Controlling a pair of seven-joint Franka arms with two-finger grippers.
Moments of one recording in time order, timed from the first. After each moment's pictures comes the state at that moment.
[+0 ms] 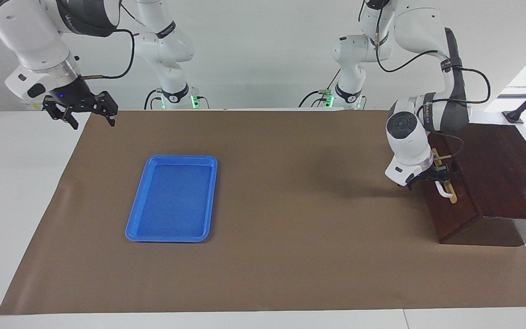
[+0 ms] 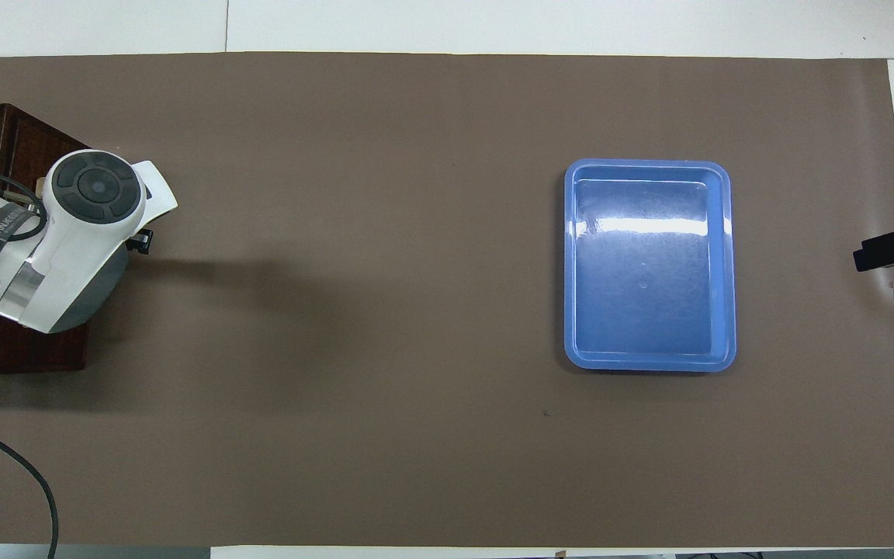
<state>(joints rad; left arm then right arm) -0.04 0.21 -0.11 -1.97 0.74 2.08 -0.26 -0.12 -0.05 0.02 -1.66 -0.02 1.57 -0.20</state>
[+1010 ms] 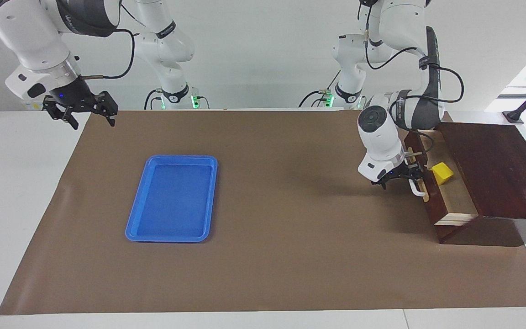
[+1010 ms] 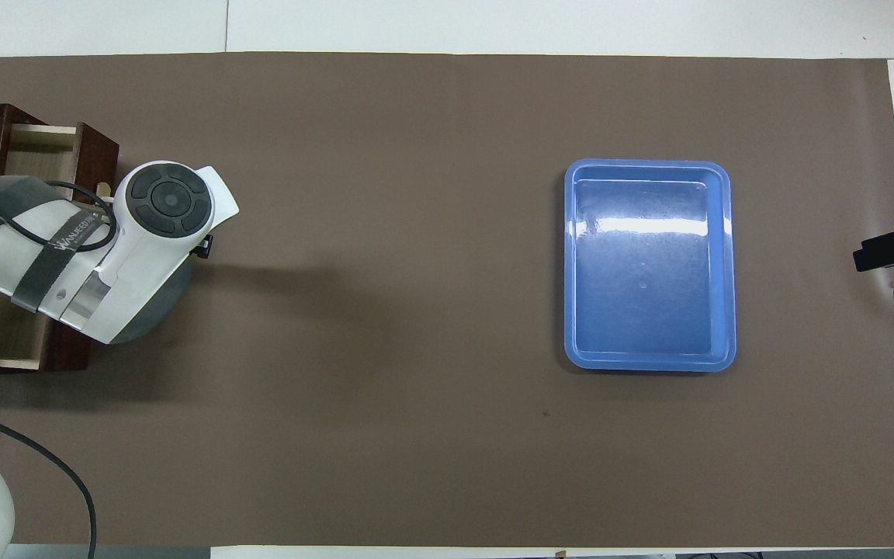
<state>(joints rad) -0.17 0.20 -0.11 -1.97 0.66 2.03 -0.35 -0.12 -0.05 0.02 -1.66 -0.02 1.57 -0.20</state>
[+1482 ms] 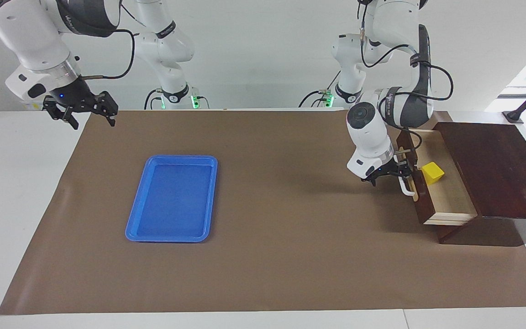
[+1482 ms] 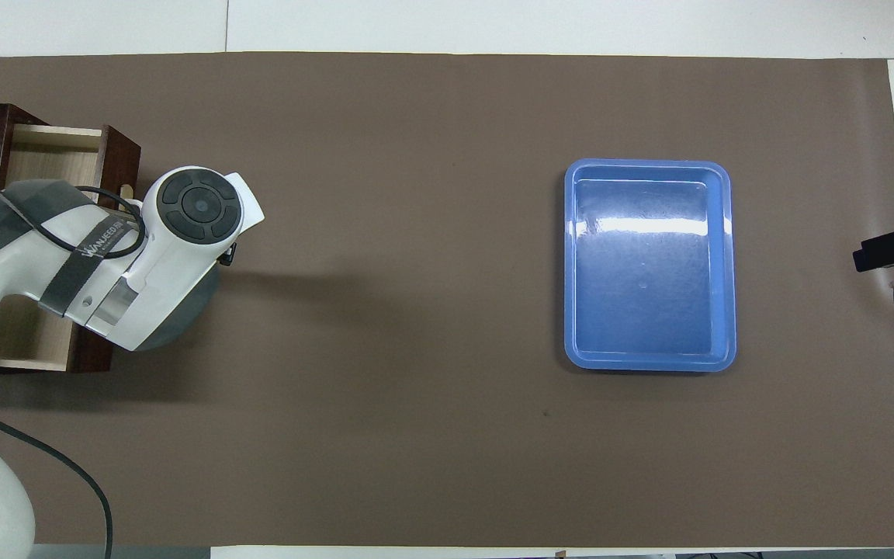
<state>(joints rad) -0.23 0.19 -0.11 -1.96 0.63 2.00 -0.36 -0.12 -0.05 0.02 -1.67 -0.02 1.57 -0.20</state>
